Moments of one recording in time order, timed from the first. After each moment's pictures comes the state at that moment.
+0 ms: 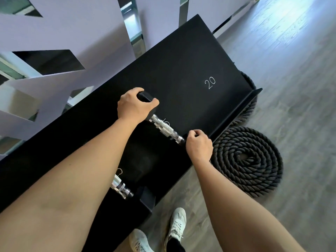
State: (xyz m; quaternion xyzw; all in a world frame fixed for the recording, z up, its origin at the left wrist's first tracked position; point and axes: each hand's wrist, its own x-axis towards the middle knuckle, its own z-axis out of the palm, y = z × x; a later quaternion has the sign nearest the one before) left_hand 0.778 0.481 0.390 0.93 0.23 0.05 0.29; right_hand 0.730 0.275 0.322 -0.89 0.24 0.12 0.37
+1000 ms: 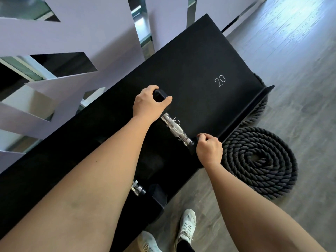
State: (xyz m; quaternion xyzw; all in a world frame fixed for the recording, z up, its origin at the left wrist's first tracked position) left_hand 0.775 0.476 0.399 0.94 0.20 -0.01 0.29; right_hand 0.711 0.273 0.313 -0.88 0.22 0.12 0.41
